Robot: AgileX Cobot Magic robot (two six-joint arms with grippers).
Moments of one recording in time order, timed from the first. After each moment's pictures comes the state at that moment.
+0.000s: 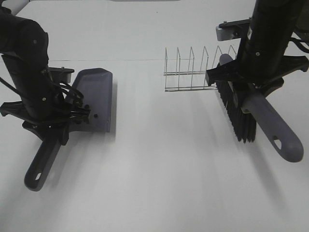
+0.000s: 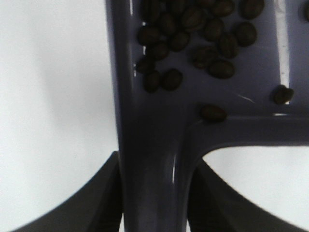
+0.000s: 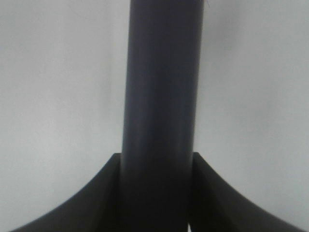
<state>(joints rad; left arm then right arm) -0.40 1.99 -1.23 0.00 0.91 -0.31 0.35 1.83 -1.30 -0.16 1.05 0.38</state>
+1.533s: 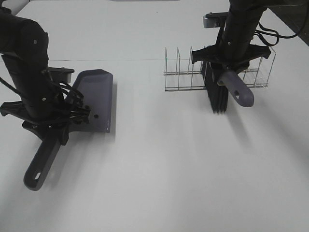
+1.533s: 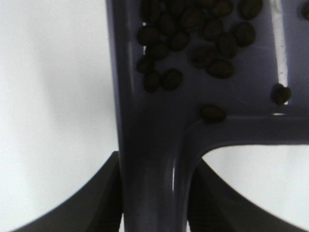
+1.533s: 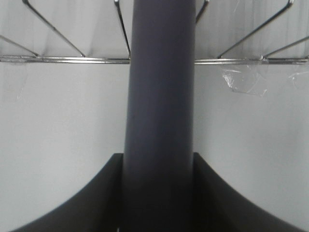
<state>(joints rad) -0.40 1.99 -1.23 0.00 0.91 -0.30 0.24 2.19 -1.71 -0.14 0.92 0.32</state>
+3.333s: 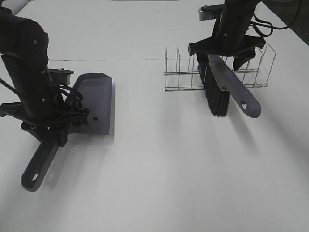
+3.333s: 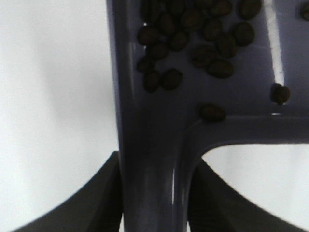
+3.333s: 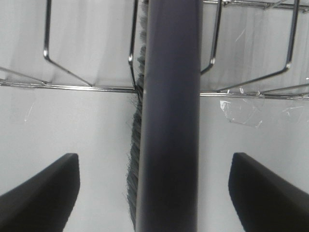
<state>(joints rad) -0.40 1.99 -1.23 0.00 0.93 -0.30 0.24 2.26 -1.88 -0.13 1.00 0.25</state>
